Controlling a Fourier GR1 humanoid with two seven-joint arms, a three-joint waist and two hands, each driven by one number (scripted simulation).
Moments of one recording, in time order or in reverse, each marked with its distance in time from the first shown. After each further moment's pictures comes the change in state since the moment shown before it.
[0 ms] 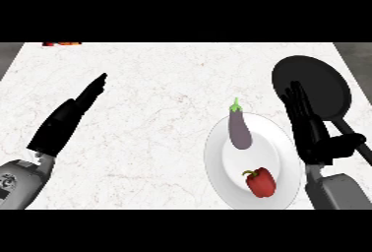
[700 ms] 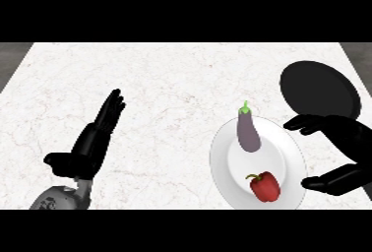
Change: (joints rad) left arm 0.162 -0.287 0.014 -0.028 0.076 0.156 -0.206; right arm -0.016 -0.347 0.030 -0.075 0.030 0.715 -0.413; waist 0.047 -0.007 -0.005
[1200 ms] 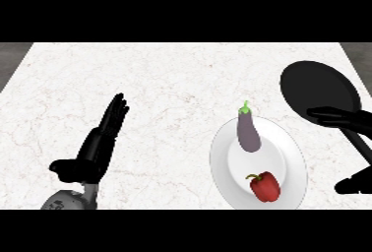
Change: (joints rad) left arm 0.028 -0.052 0.004 0.023 -0.013 -0.005 -0.058; right arm -0.024 -0.176 -0.016 0.056 0.298 -0.030 -0.203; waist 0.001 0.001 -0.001
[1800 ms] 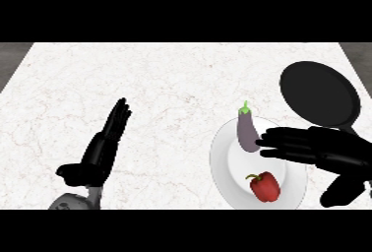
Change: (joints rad) left arm 0.024 -0.032 0.003 0.036 -0.021 -0.017 -0.043; right arm -0.072 -0.014 0.241 -0.201 0.425 -0.065 0.159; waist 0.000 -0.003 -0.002
